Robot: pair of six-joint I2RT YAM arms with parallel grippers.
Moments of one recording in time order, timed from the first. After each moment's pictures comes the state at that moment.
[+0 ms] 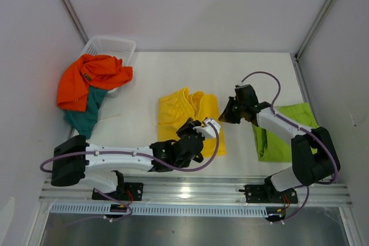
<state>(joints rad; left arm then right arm) -1.35 1.35 0.81 0.16 -1.00 0.30 0.42 1.48 0.90 -0.28 -0.21 0.74</state>
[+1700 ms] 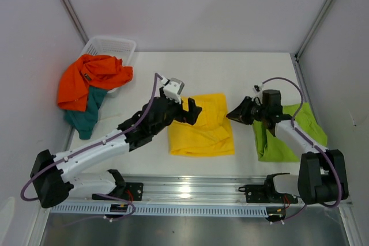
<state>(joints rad) -0.94 1.16 0.89 0.04 -0.27 -0.29 0.12 1.26 0.67 -0.12 -0.60 0.67</state>
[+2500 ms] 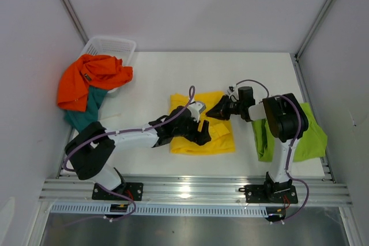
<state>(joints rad) -0.89 1.54 0.78 0.15 0.15 -0.40 0.24 2.01 0.89 0.44 -0.84 0.92</state>
